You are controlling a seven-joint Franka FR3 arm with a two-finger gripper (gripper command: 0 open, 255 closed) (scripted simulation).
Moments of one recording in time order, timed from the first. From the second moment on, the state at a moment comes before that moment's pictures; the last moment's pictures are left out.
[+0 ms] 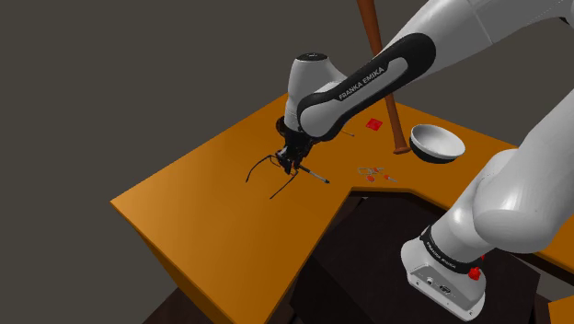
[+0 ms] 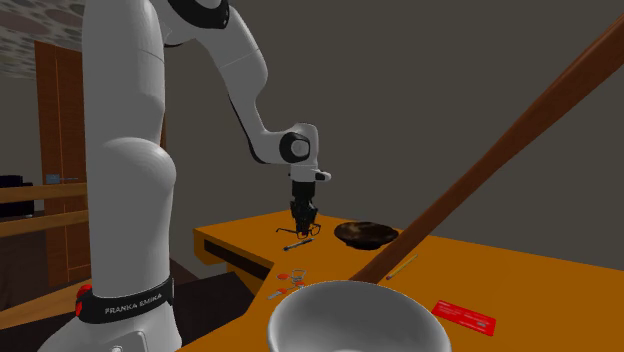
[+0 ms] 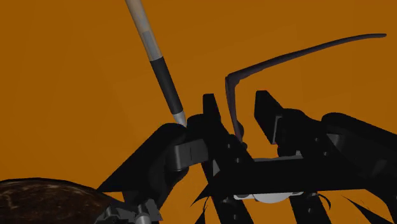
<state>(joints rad) 0.14 0.01 0.17 -2.48 0.07 2.49 0.28</state>
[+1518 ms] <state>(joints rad) 0.09 0.05 0.09 -2.37 0.31 2.42 -0.25</state>
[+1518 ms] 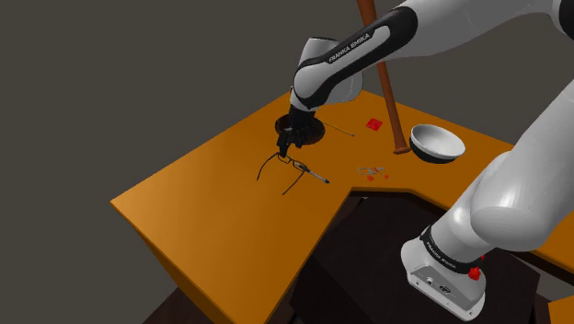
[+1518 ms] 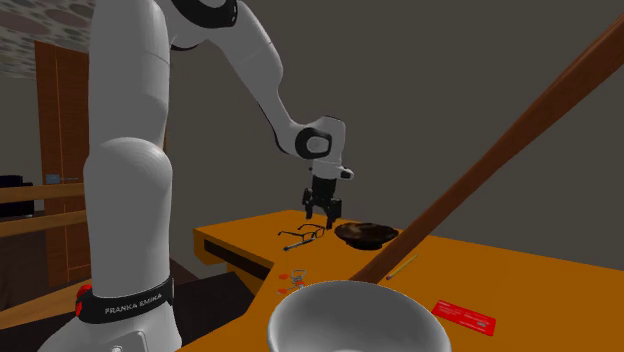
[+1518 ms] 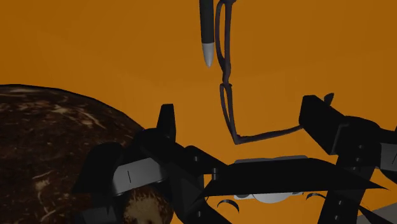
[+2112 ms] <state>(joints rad) 0.09 0.13 0.10 -2.37 0.34 2.50 -0.29</state>
